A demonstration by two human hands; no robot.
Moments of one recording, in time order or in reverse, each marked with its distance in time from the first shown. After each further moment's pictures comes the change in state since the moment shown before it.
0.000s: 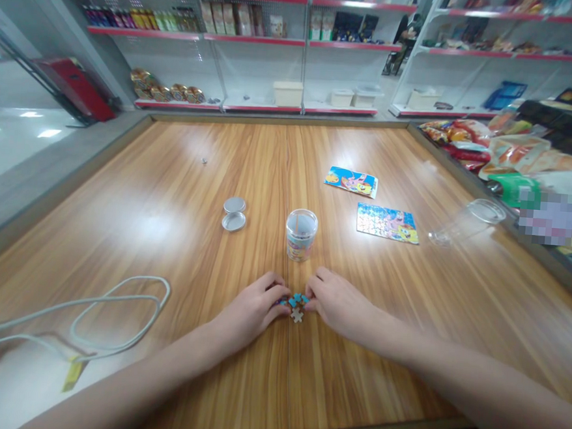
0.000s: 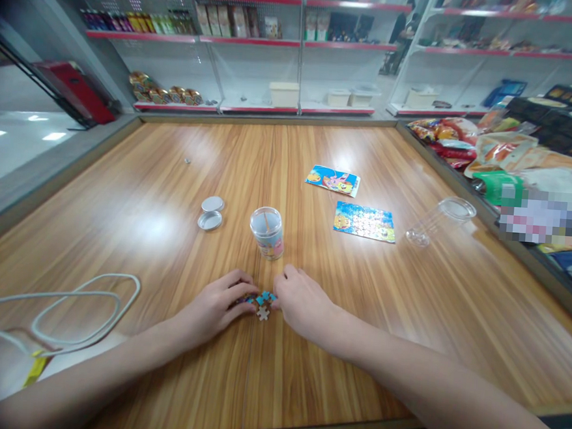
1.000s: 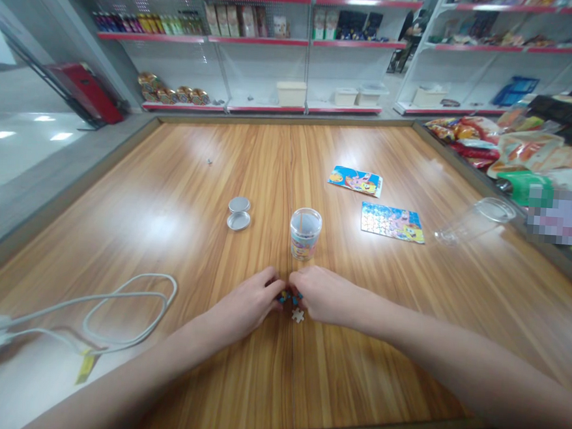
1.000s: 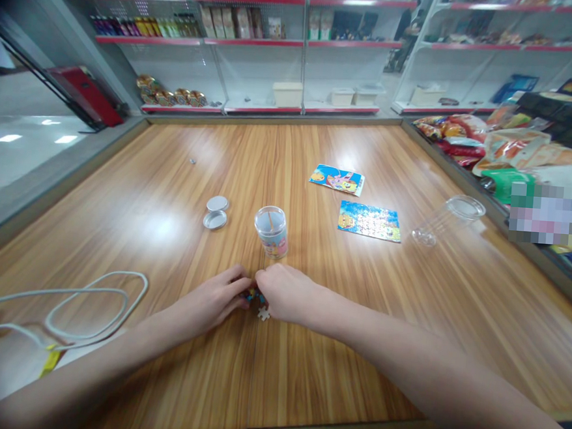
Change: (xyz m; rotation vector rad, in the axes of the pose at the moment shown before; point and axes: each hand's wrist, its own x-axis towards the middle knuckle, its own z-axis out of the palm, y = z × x) left_hand 0.000 -0.002 -0.017 0.130 -0.172 -0.099; right_hand 0.036 -0.012 -0.006 -0.051 -0.069 -0.212
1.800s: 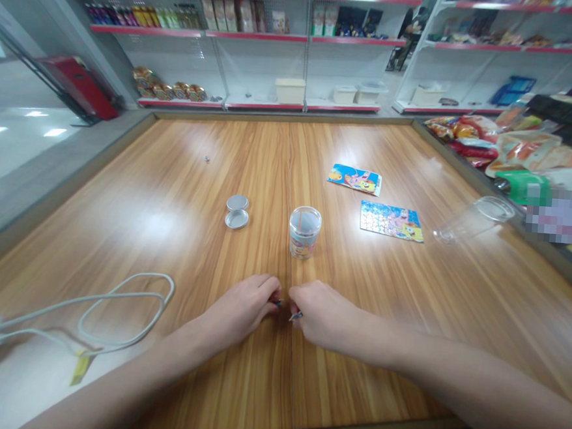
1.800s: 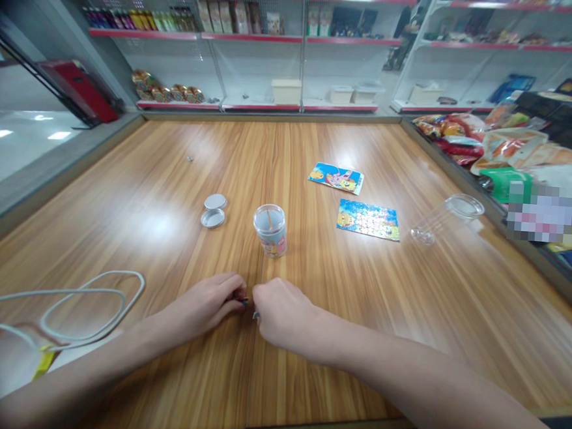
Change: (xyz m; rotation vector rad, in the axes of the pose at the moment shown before) left_hand -0.005 0.013 -0.010 0.013 -0.093 -0.107; right_hand -0.017 -0.027 0.001 0.207 -0.093 0.195
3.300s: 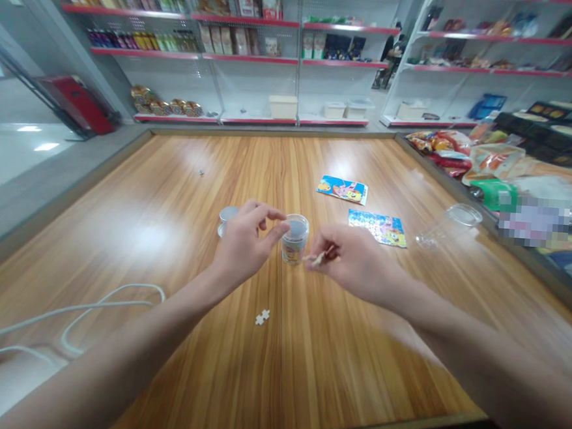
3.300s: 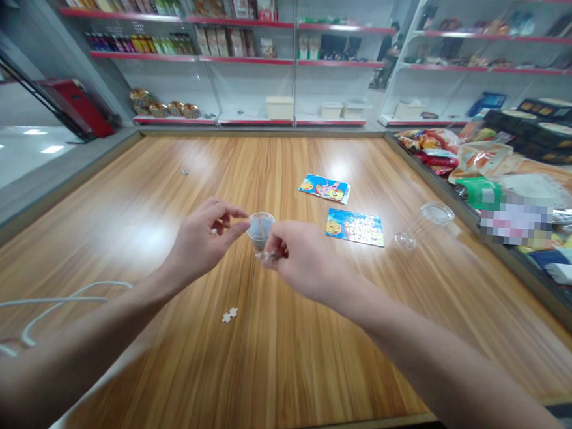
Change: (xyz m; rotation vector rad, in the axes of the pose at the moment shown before) left_hand 0.076 0.025 -0.073 -0.108 0.739 0.042; right_hand -0.015 0.009 -0.095 0.291 0.511 0.005
